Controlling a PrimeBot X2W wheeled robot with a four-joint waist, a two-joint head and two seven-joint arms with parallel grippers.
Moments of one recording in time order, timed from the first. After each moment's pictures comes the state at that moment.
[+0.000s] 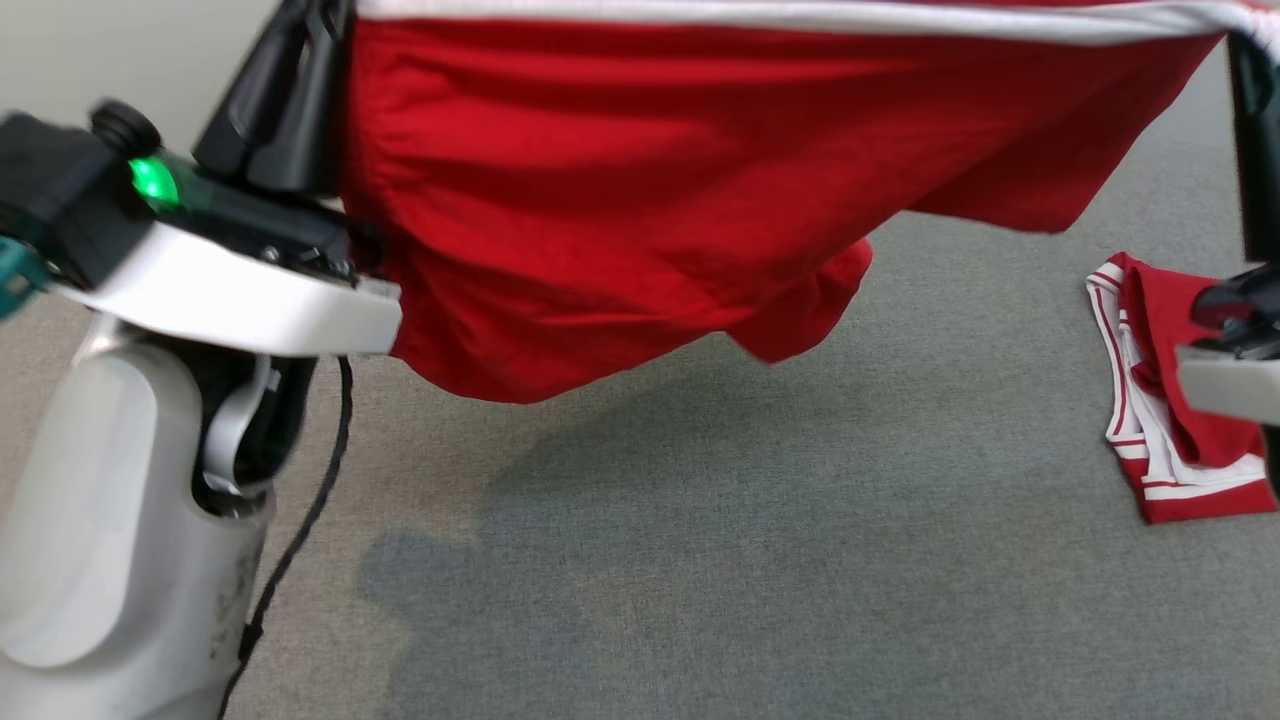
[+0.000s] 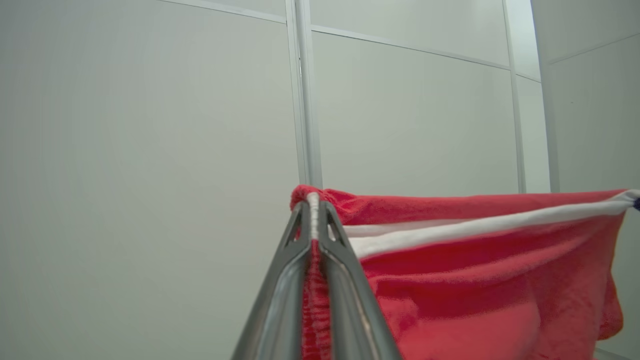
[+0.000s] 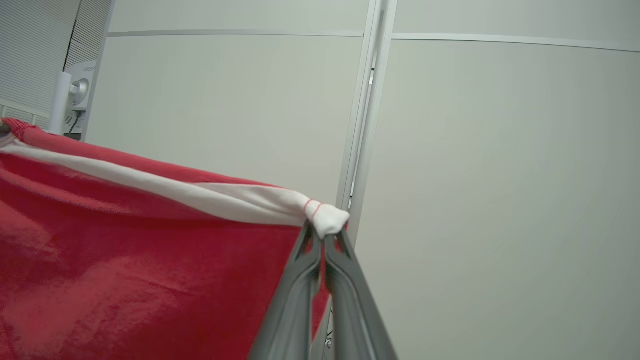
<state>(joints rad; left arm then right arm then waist) -0.61 0.24 -0.22 -0.12 -0.44 0.00 0.01 -0.46 -0.33 0.06 -0.18 0.32 0.13 -0.10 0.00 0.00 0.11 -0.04</state>
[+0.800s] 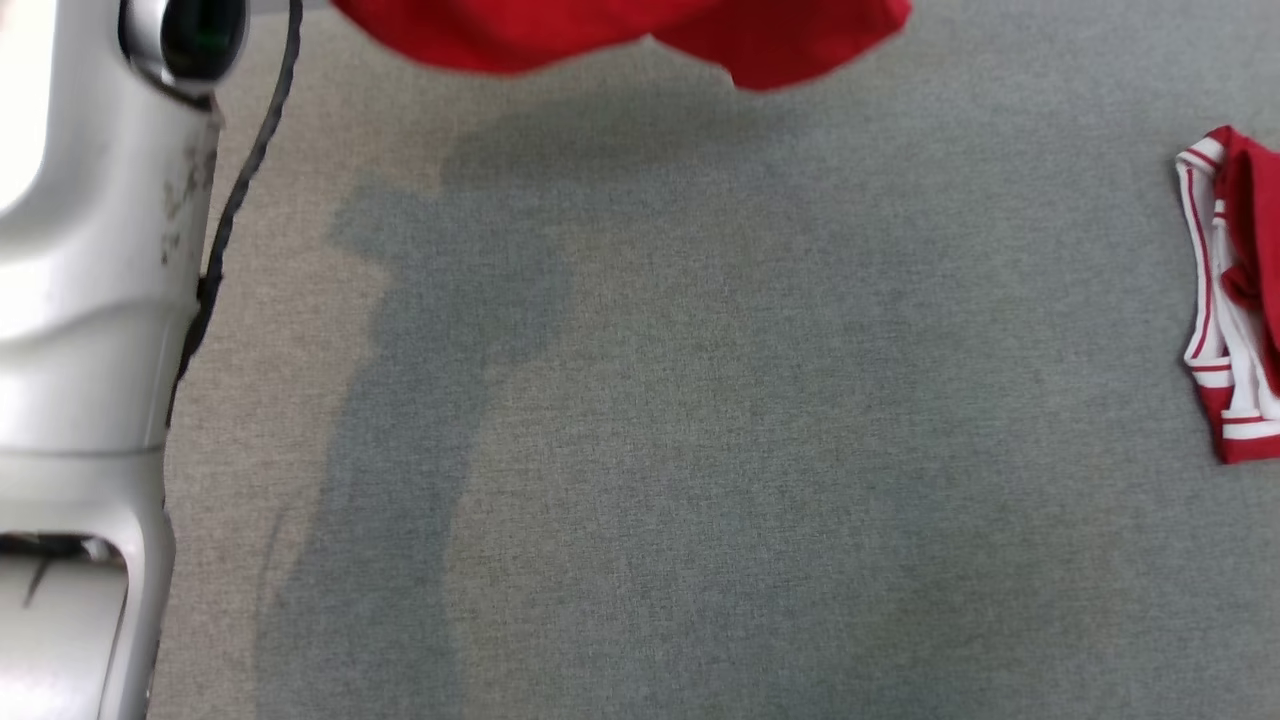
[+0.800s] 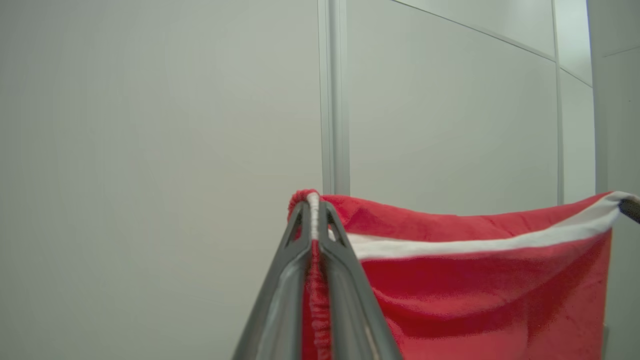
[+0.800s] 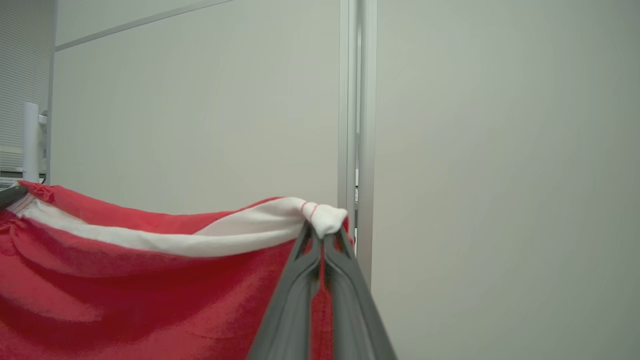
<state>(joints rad) -1.22 0.18 -0.28 0.48 -0.48 -0.12 -0.18 -1.13 -0.35 0.27 0.33 0.52 0.13 -0.21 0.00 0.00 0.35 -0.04</state>
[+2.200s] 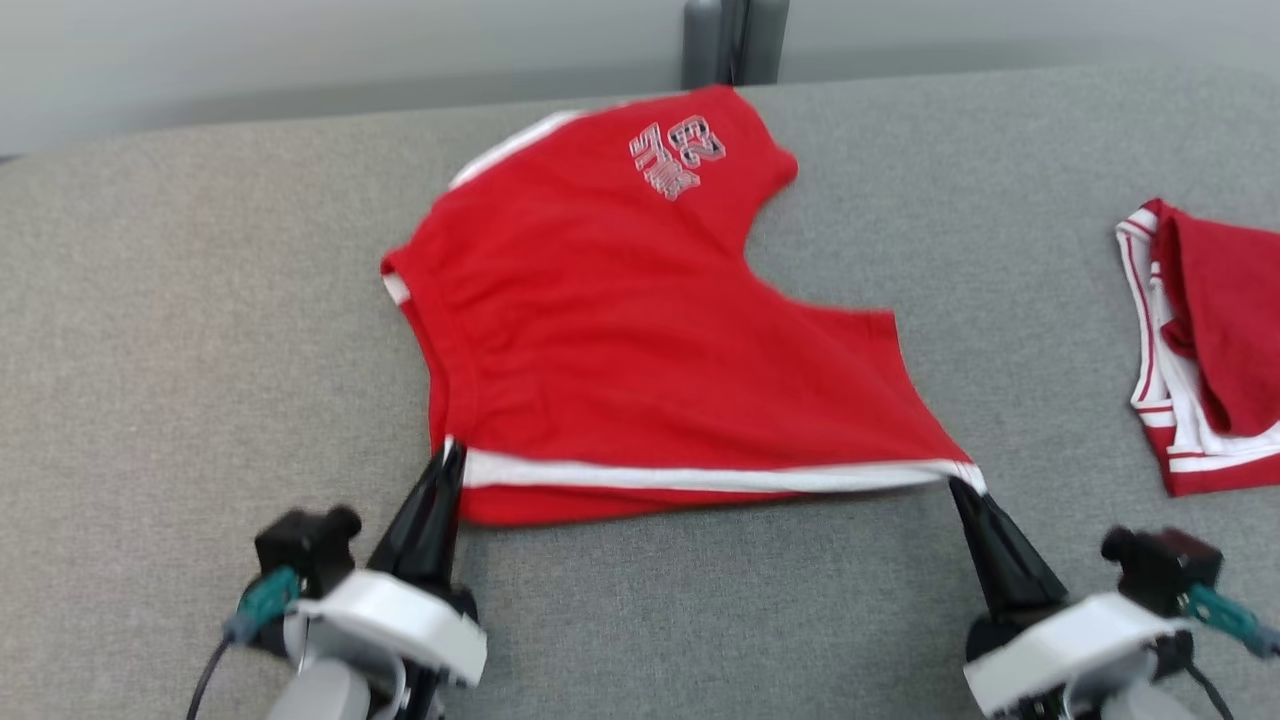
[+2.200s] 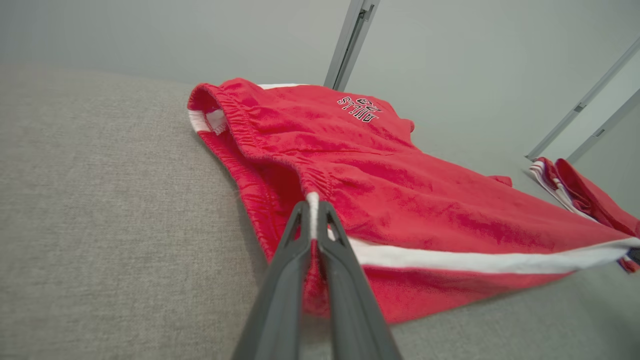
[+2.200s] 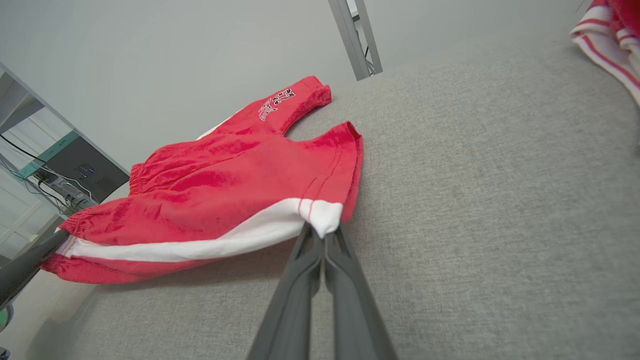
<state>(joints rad) -0.23 0.11 -0.30 0.45 -0.49 -0.08 -0.26 -0.16 -0.23 0.37 0.33 0.69 0.13 -0.26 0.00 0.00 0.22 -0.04</state>
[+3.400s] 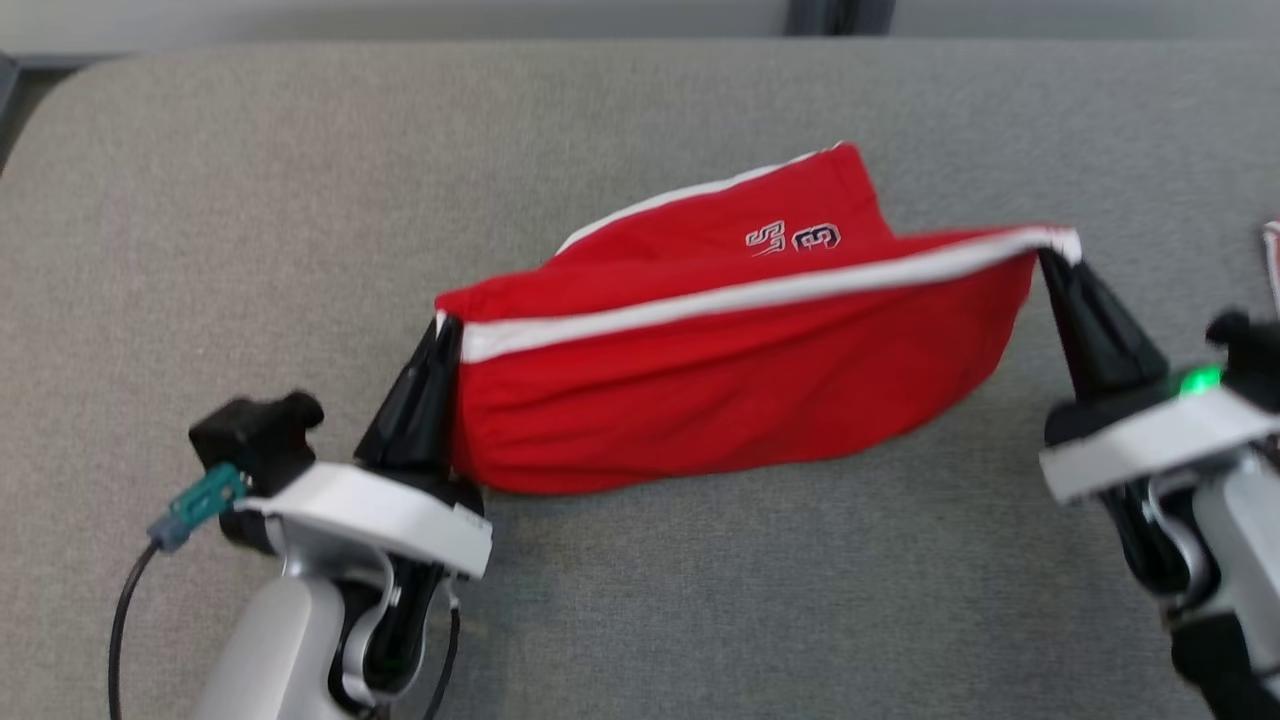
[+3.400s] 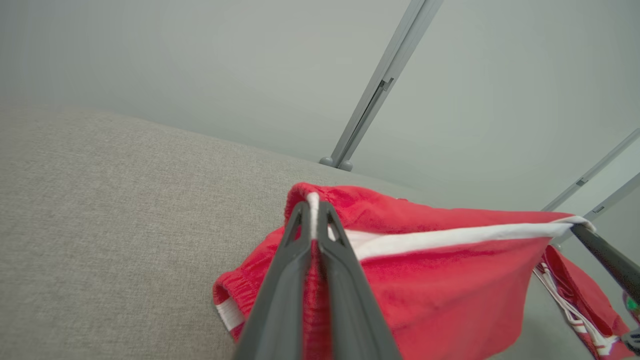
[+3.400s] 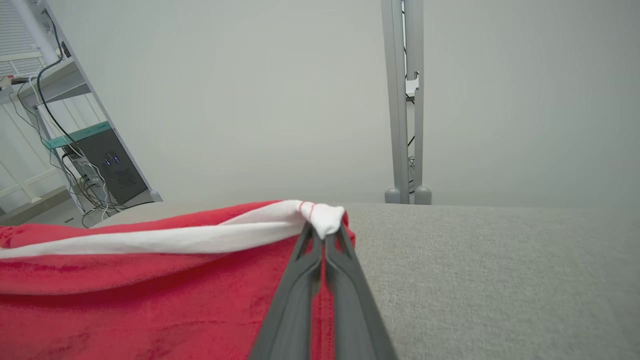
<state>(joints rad) -0.21 0.12 -0.25 0.02 -0.61 0.04 -0.03 -0.38 -0.33 0.29 0.23 0.56 0.13 -0.23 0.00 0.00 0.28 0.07</state>
